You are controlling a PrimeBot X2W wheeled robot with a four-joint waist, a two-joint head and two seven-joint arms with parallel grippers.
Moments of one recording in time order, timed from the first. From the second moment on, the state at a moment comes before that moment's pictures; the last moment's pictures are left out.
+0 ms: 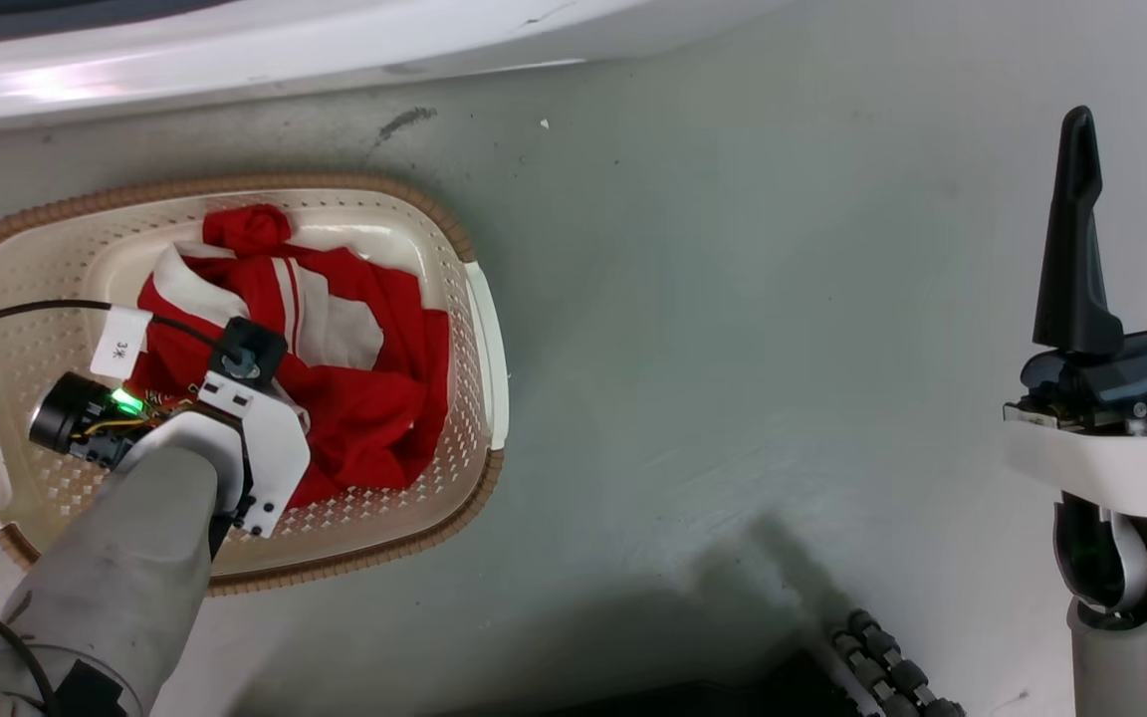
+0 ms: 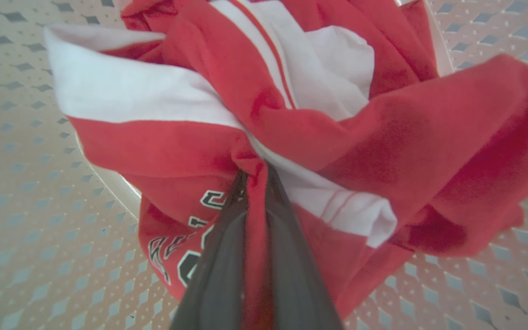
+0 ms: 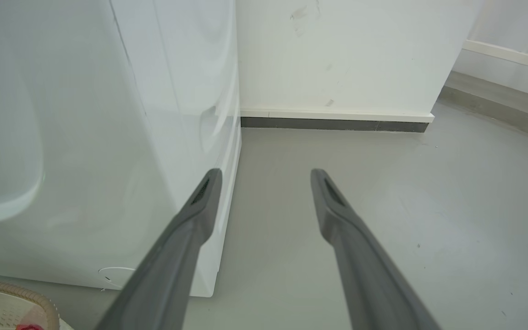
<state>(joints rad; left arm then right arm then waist) -0.90 0.35 -0.93 1.28 -0.49 -0.04 -0.10 -0.33 -0.05 -0.03 -0.21 0.12 0.13 -0.26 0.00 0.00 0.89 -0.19</state>
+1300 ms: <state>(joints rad) -0.36 0.25 -0.48 0.68 -0.41 0.10 -0.26 -0.07 -0.05 0.00 -0.06 0.03 0.13 -0.26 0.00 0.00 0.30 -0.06</state>
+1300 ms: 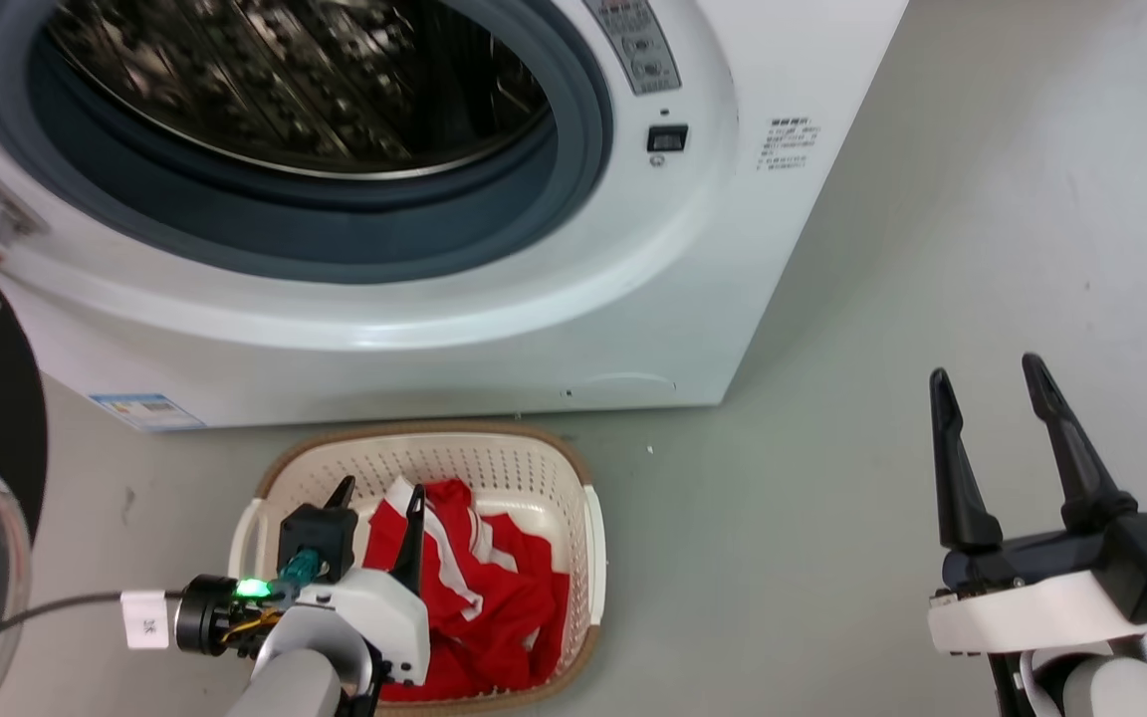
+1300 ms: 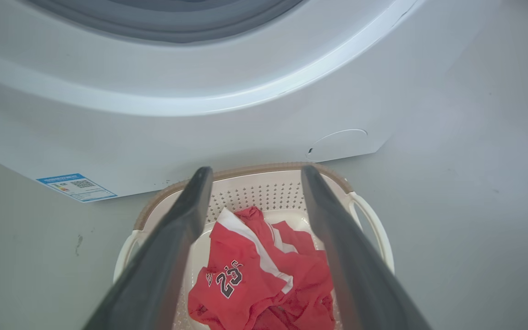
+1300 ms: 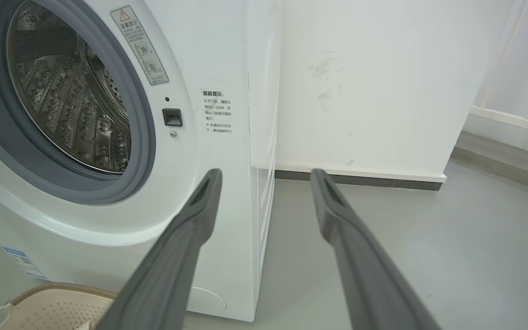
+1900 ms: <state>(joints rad) -0.07 0.17 -0.18 0.28 -0.17 0.11 -0.26 0.05 -0.05 0.00 -0.03 0.02 0.13 -0.26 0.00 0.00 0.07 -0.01</state>
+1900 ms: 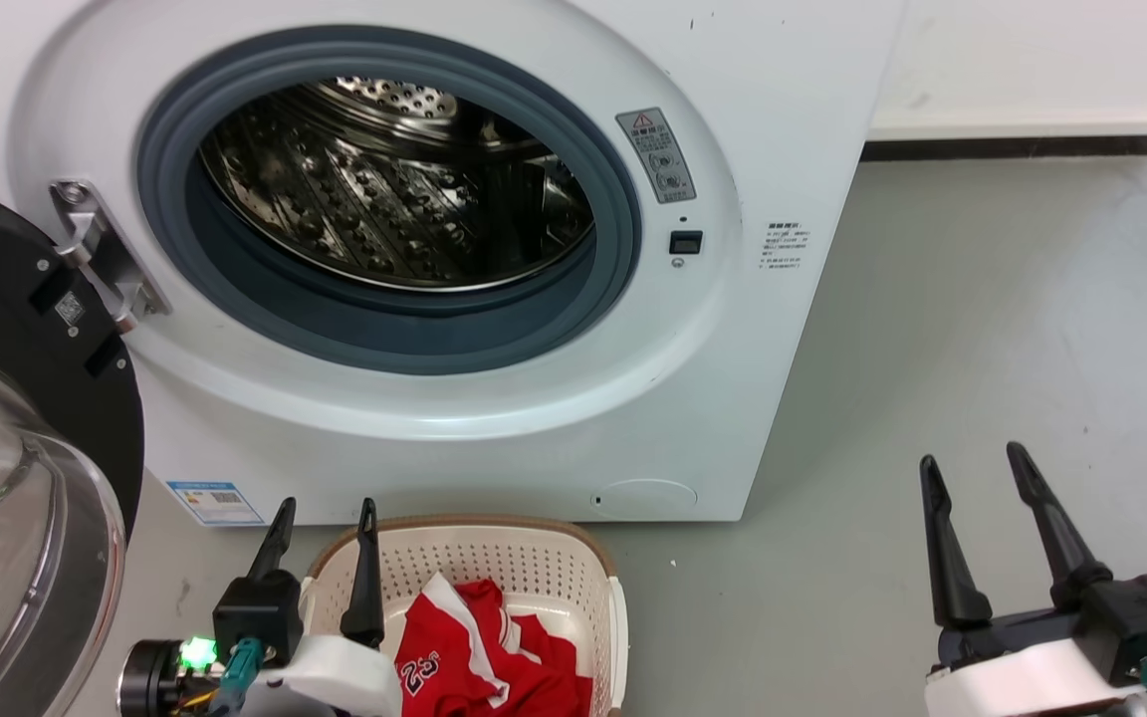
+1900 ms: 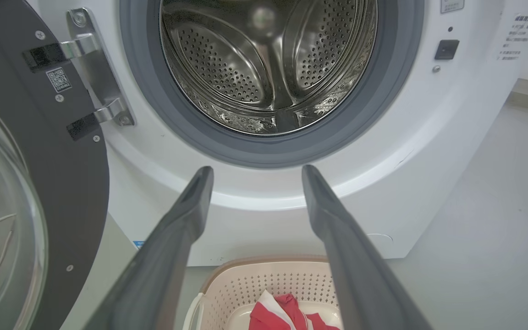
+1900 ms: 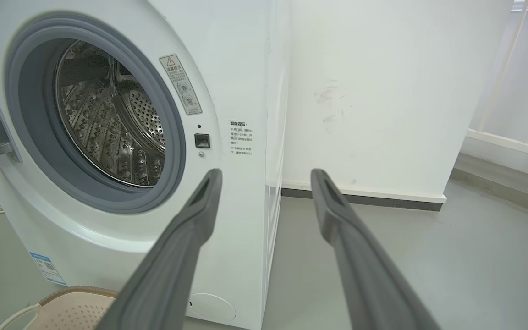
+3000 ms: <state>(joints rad) 0.08 0.05 -0.01 0.03 -0.04 0.04 -0.26 0.10 -0.05 0.00 -0.02 0.05 0.13 -0.26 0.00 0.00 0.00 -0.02</state>
